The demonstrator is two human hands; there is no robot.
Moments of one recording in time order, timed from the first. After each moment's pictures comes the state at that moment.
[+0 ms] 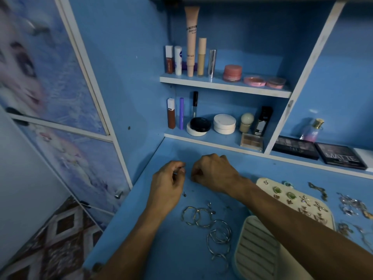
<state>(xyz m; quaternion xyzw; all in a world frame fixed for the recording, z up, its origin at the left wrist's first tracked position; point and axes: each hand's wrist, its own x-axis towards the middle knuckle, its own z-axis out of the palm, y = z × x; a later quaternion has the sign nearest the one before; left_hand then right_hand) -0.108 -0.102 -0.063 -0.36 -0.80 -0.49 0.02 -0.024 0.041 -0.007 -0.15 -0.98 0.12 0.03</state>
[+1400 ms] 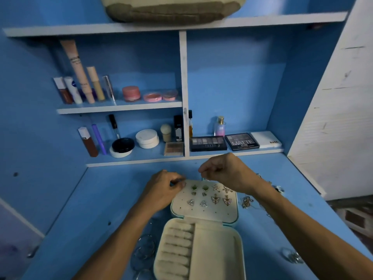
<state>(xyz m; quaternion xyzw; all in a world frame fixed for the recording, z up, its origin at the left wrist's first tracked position) -0.021 0.026 -0.028 -0.58 -0.75 -0.28 -0.14 0.181 0.135 0.027 -0.31 -0.85 0.39 0.18</state>
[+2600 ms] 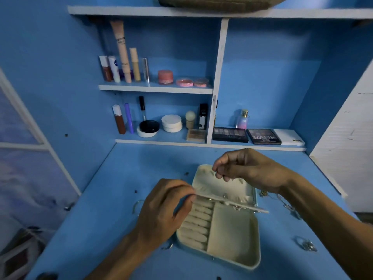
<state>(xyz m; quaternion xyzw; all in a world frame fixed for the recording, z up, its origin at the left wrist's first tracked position) 0.019 -0.093 -0.037 -0.66 -0.54 -0.47 0.23 0.191 0.098 0.045 -0.17 -0.77 0.61 0.11</state>
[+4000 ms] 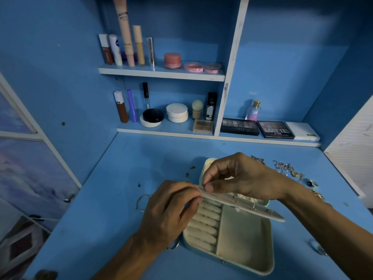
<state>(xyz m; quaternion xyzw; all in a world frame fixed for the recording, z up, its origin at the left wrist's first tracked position) 0.016 -0.094 -0.048 -0.65 -0.52 -0.49 0.25 0.162 0.067 0.045 -0.11 -0.84 0.53 0.03</state>
